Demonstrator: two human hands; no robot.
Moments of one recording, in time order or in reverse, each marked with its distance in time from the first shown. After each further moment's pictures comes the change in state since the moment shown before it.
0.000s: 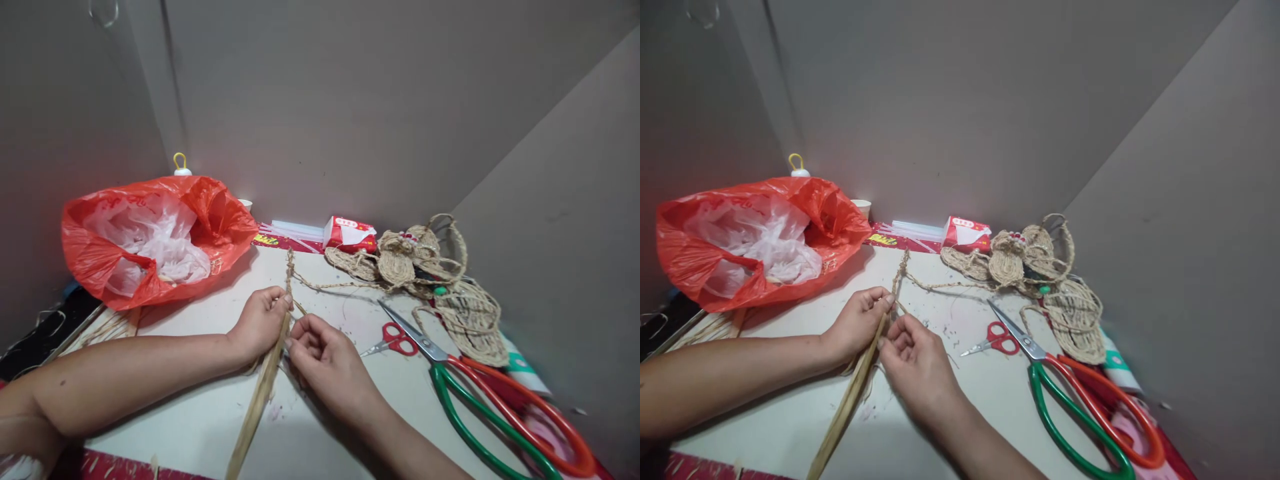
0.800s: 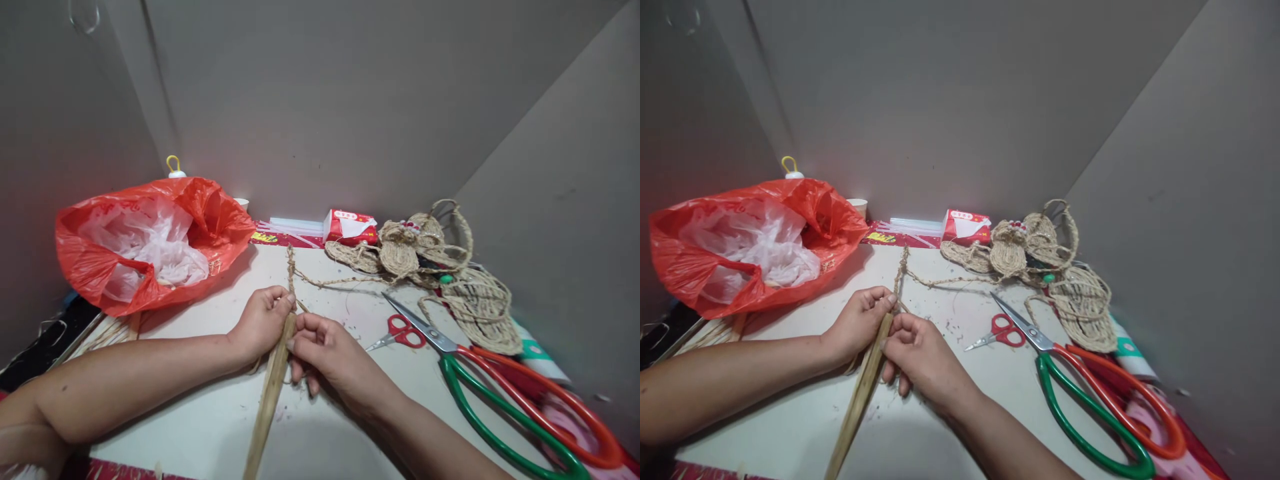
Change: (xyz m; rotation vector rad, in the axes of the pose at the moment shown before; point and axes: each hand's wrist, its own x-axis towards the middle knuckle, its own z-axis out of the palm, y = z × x) left_hand -0.002 0.002 0.001 -0.009 -0.067 -0.054; right_hand 0.009 0.001 -0.011 0.255 -0.247 0.158
